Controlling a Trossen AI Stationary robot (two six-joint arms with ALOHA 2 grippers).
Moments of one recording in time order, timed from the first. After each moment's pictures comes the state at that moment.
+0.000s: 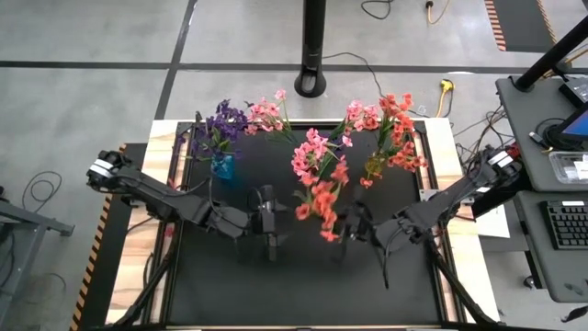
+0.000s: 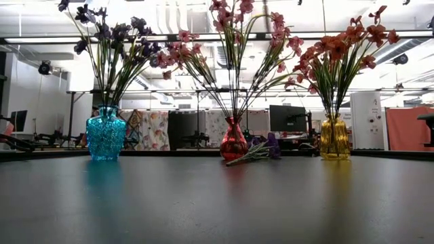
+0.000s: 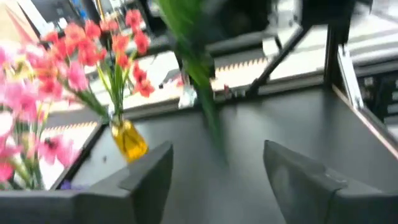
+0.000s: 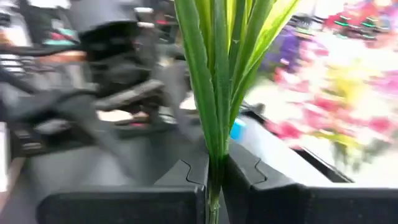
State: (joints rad) left arm -0.40 1.42 1.01 0.15 -0.52 0.10; right arm 0.53 1.43 1.08 0.17 0.90 0.12
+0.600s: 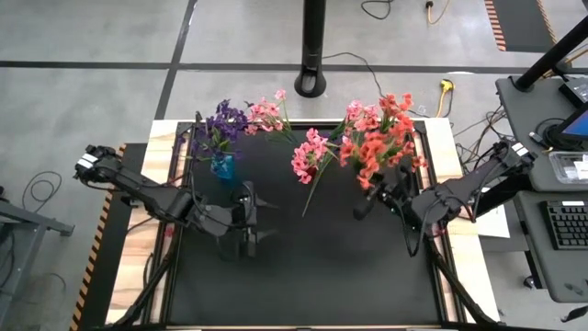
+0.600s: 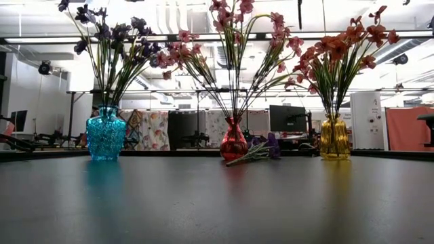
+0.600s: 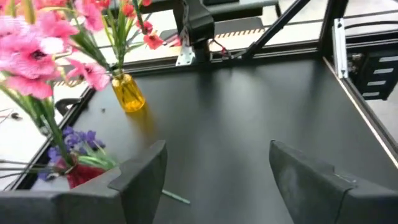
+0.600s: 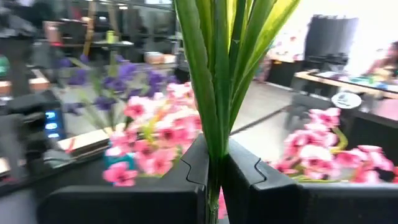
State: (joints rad) left arm -0.44 1.25 1.01 -0.22 -0.53 -0.10; right arm 0.50 1.18 1.07 0.01 1.28 0.02
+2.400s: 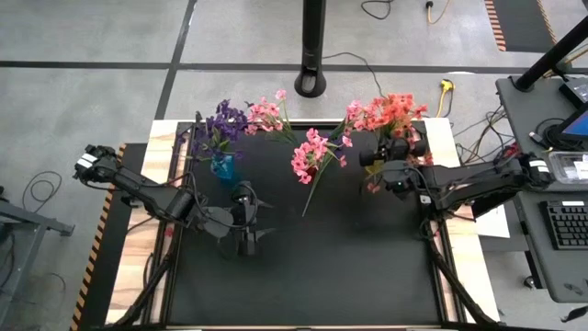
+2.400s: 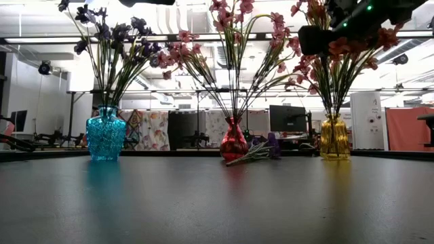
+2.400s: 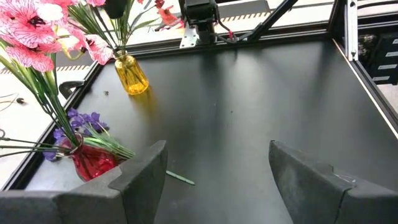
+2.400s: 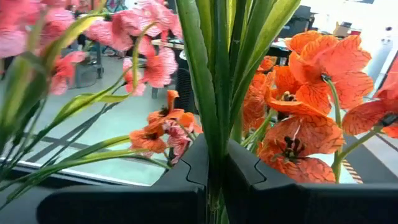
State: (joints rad) left arm -0.44 1.24 1.01 -0.30 -0.54 -0.14; right arm -0.01 1.01 0.61 0.01 1.41 0.28
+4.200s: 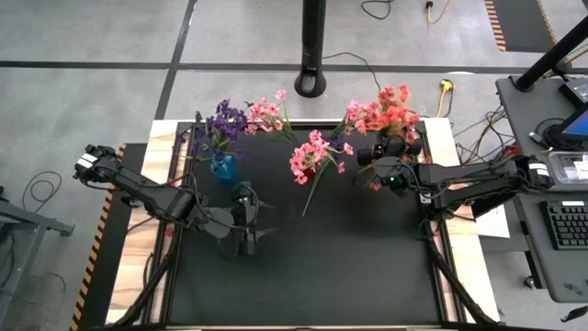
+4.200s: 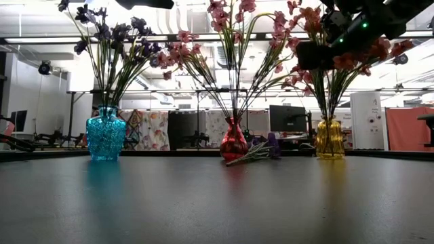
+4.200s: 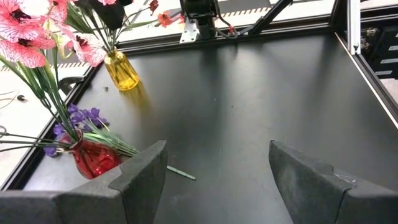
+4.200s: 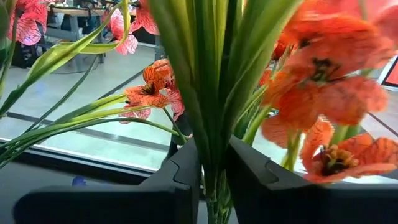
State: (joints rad) left arm -0.44 1.24 1.00 -0.31 -0.54 -0.15; right arm -0.11 1.05 0.57 0.00 1.30 0.35
